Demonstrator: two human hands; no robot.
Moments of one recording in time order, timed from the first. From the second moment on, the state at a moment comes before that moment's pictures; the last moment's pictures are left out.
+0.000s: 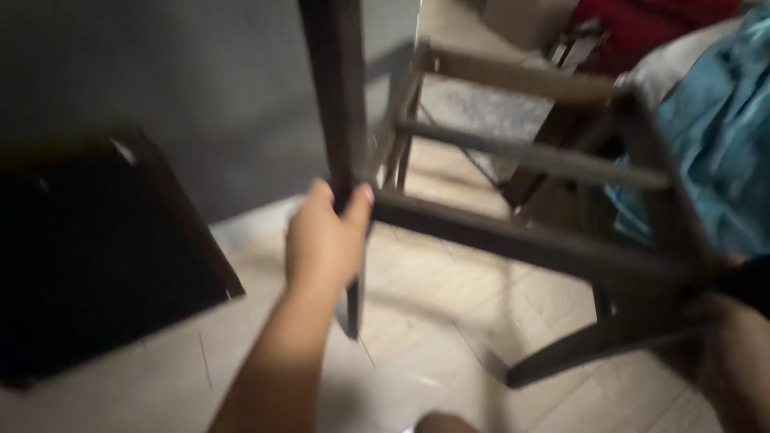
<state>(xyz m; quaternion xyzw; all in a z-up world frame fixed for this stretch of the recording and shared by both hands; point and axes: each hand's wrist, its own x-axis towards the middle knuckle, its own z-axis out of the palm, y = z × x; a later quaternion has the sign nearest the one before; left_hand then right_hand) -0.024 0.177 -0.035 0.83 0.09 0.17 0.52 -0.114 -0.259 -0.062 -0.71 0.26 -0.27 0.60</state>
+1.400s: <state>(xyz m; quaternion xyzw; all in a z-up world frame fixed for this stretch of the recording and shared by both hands) 0.028 0.151 -0.029 0.68 0.04 -0.09 0.73 -0.150 -0.237 0.145 -0.70 0.17 -0.41 0.56</state>
